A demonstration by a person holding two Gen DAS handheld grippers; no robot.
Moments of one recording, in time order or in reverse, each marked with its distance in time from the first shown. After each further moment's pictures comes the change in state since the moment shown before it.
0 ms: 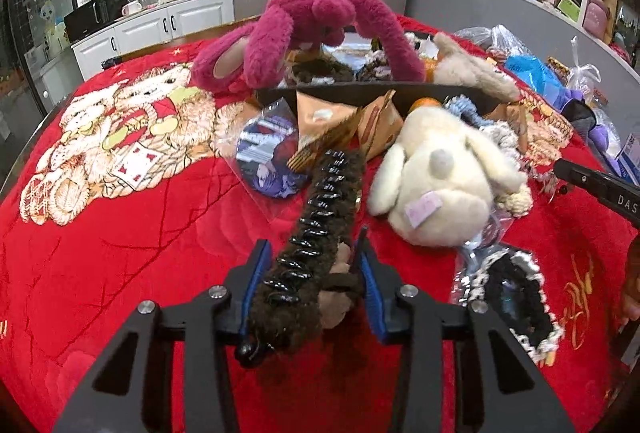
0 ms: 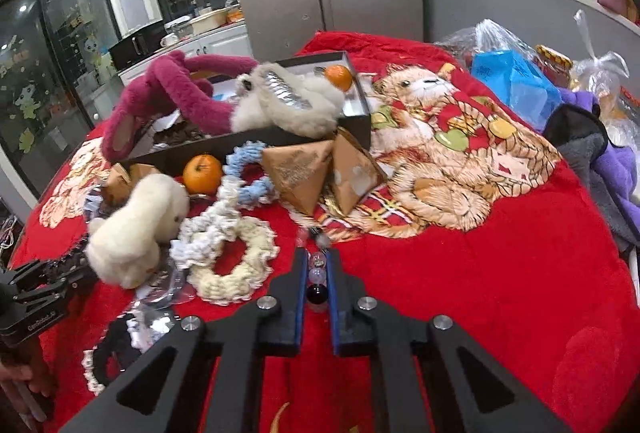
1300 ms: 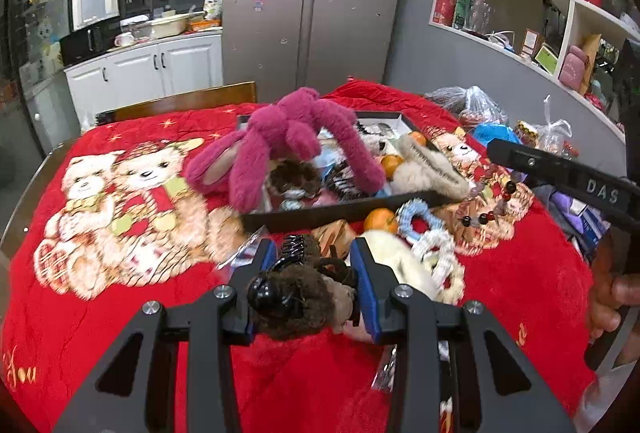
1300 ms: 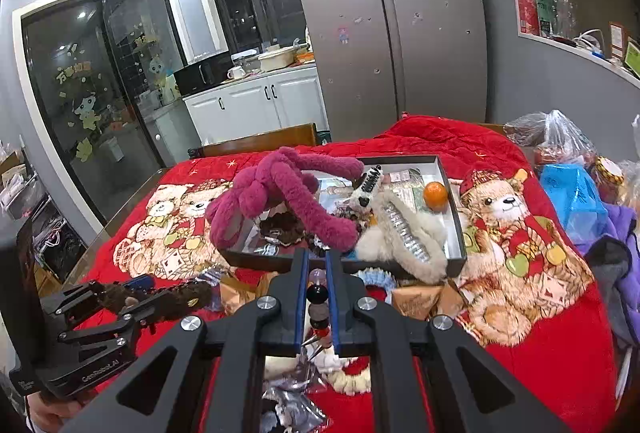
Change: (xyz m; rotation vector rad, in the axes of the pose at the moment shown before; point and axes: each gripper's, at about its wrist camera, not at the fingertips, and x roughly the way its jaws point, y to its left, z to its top) left arm -0.058 -0.012 0.079 -0.012 -0.125 -0.075; right arm -0.056 0.069 0.089 -0.096 -0.130 0.194
